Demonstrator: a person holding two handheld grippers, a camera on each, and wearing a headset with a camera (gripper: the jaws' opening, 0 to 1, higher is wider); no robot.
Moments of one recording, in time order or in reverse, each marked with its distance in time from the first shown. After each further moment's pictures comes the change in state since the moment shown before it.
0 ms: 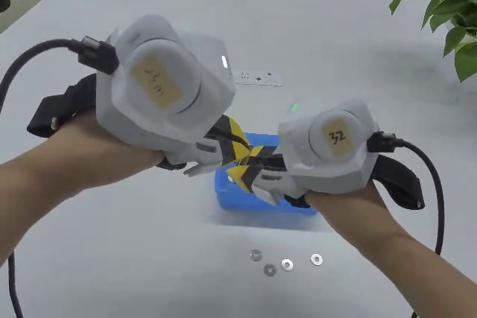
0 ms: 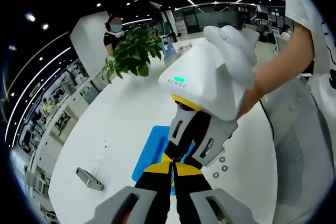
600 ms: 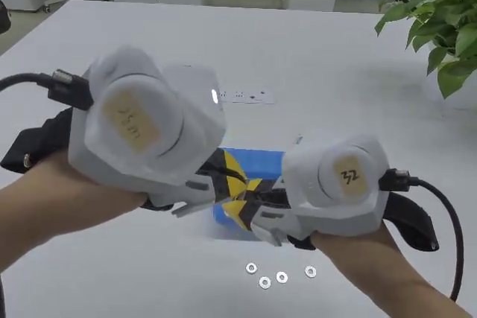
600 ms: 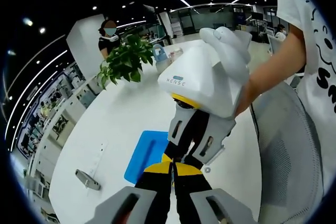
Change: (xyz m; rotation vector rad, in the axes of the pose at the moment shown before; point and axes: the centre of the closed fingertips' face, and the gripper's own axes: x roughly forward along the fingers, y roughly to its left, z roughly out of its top) left arm -0.029 -0.031 0.016 0.023 -0.018 -0.024; right arm -0.030 0.034 0.009 0.008 -0.017 0.011
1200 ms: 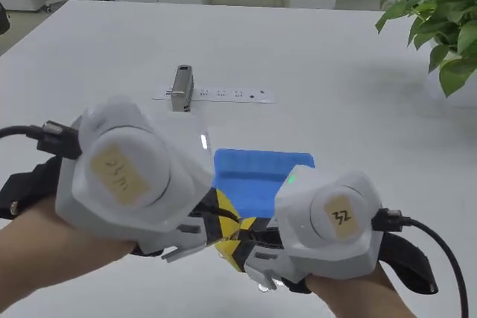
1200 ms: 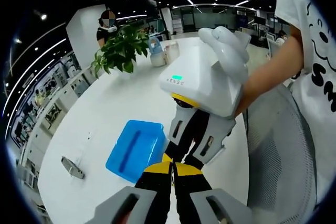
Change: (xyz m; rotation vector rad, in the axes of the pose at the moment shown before) left arm 0.004 -0.032 -0.016 -0.070 0.028 -0.059; right arm -0.002 0.034 -0.027 0.090 0.039 0.063
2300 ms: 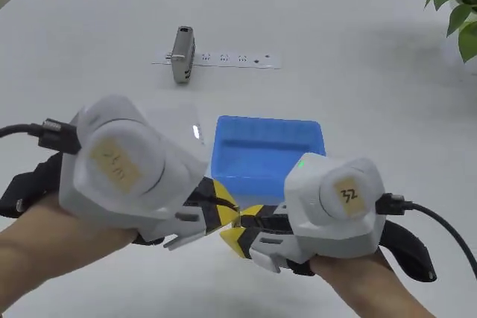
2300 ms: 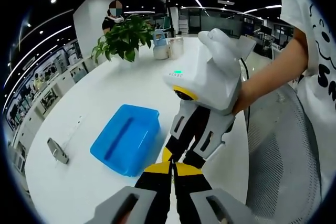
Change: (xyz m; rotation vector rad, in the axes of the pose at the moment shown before) left arm 0.029 -0.009 -0.036 -0.117 0.007 -0.043; right arm 0.023 0.001 -0.043 0.143 0.039 0.055
